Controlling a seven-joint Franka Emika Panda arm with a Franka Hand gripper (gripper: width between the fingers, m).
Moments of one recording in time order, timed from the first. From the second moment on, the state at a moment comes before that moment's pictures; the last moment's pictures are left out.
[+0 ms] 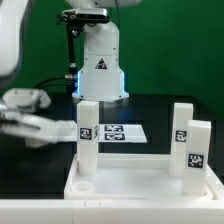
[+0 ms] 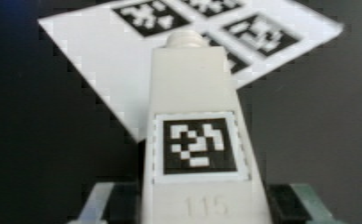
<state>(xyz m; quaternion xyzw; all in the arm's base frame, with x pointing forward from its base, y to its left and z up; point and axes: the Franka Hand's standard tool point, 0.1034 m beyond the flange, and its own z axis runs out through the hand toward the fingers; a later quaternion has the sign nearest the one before) 0.425 -0.144 0.047 -0.81 0.26 0.46 0.25</state>
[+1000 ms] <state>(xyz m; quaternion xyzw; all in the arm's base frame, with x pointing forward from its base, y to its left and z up) 0.528 -0.151 0.138 -0.96 0.18 0.14 0.18</state>
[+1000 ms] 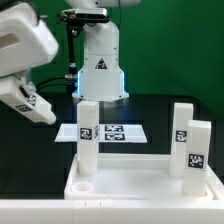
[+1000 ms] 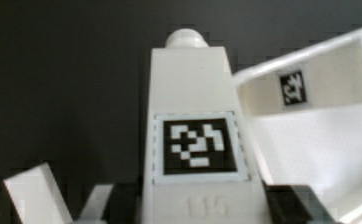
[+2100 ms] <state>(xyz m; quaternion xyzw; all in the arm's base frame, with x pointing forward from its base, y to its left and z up) 0.604 -0.116 0.168 -0.97 0.13 -0.21 0.02</state>
